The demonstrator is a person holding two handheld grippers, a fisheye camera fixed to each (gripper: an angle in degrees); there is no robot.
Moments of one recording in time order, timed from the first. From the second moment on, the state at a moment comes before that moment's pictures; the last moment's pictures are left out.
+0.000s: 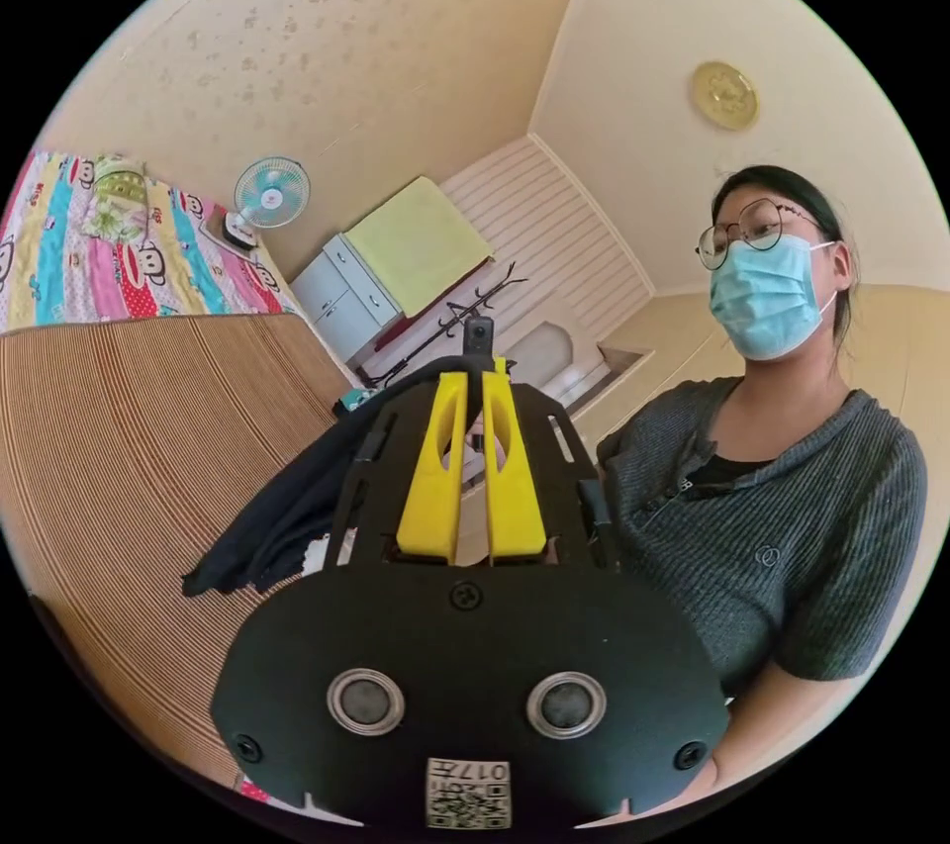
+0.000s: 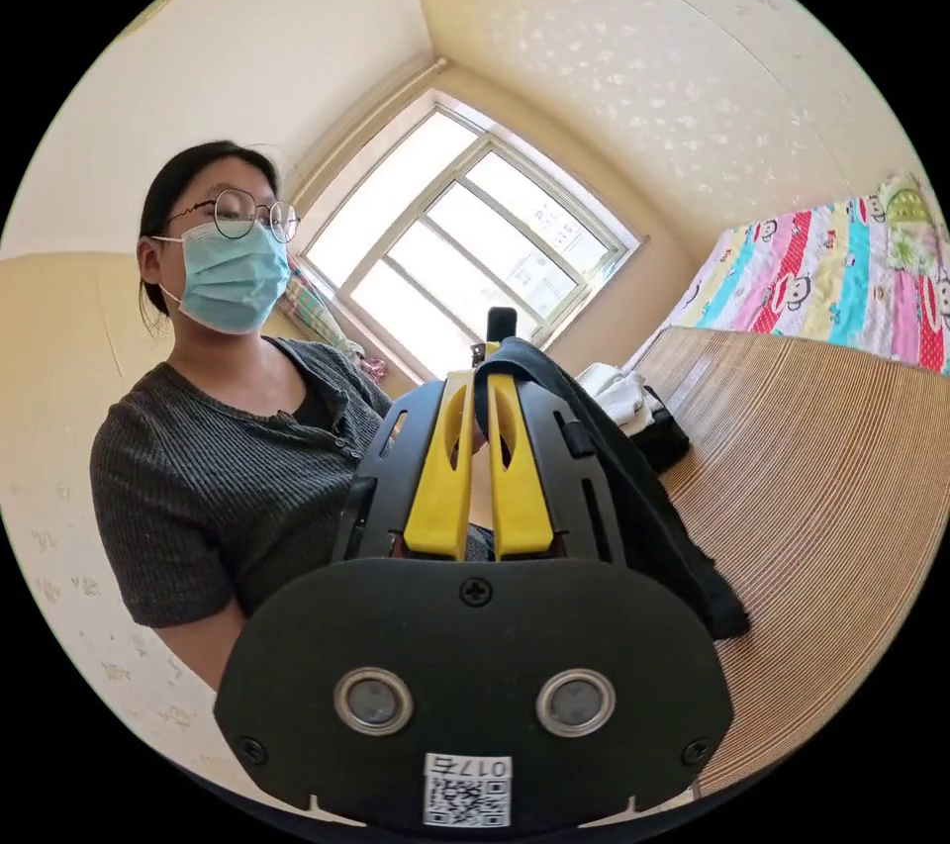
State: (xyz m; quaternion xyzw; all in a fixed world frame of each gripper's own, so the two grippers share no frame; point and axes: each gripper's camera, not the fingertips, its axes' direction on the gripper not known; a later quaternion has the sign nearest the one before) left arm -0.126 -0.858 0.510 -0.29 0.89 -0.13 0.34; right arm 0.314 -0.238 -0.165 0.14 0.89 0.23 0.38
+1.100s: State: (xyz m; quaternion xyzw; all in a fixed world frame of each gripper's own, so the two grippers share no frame) left arm 0.017 -0.484 0.513 -0.73 0.59 -0.02 0.34; right arm 0.209 0.171 -0.291 0.51 0.67 0.53 0.07
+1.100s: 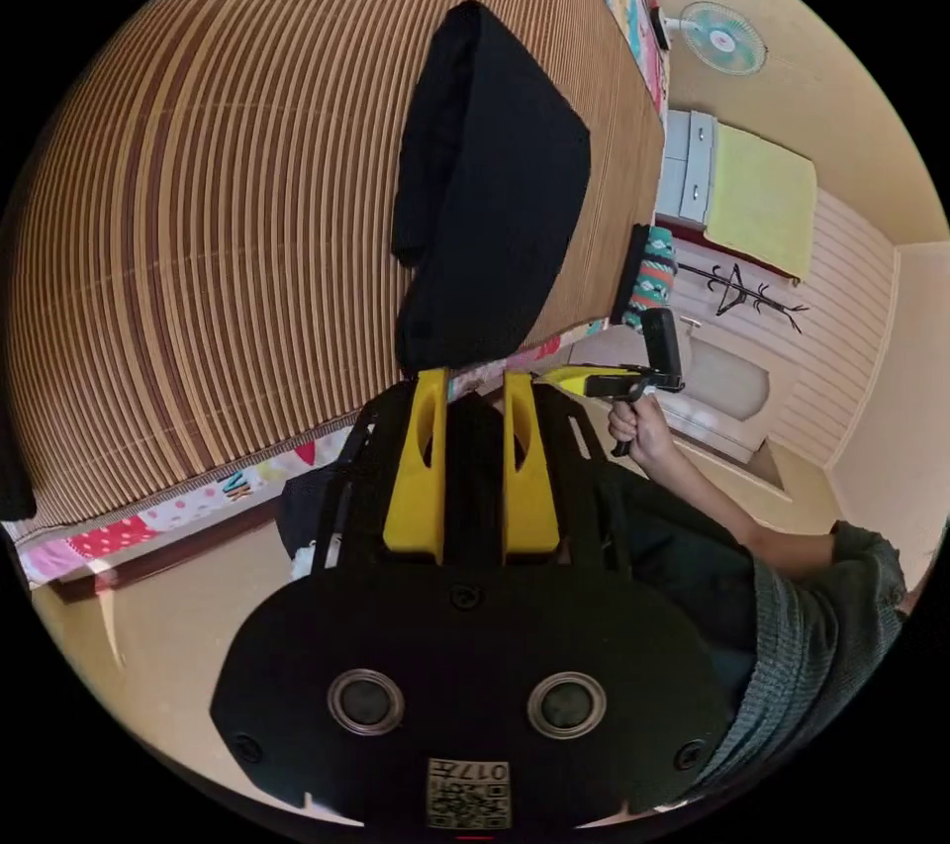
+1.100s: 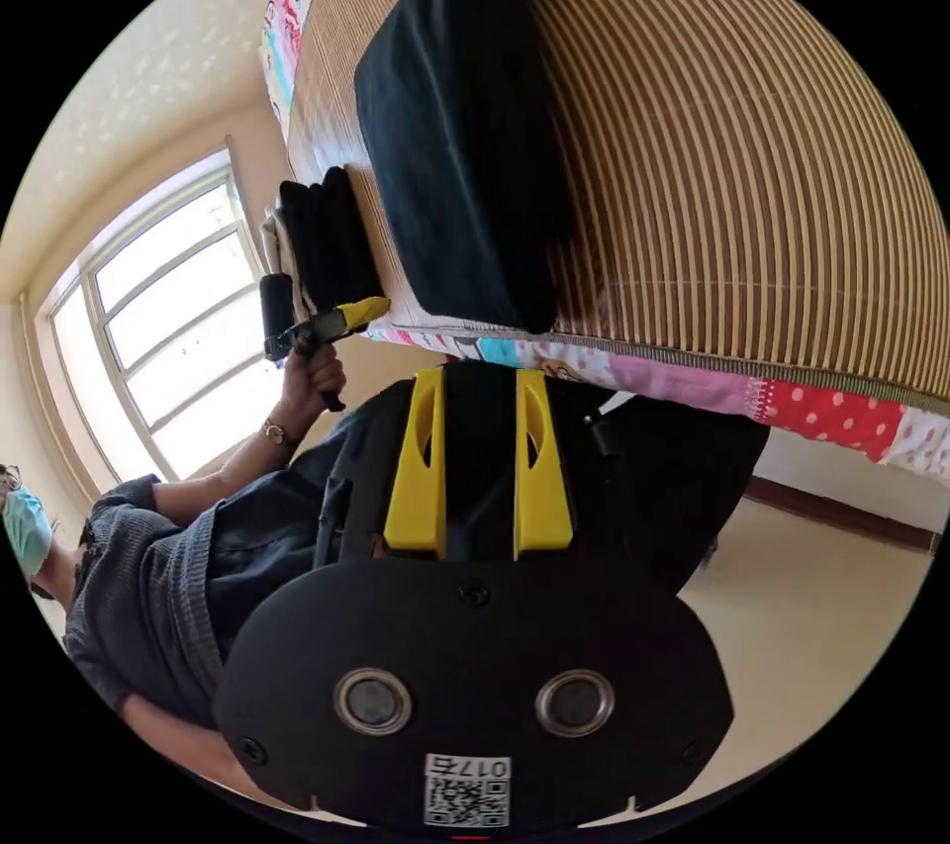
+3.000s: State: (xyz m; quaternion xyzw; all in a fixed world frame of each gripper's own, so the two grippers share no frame) left arm 0.625 -0.724 0.125 -0.65 0.73 0.10 0.21; right arm -0.122 -0.103 0.178 0.52 0.72 0.34 -0.32
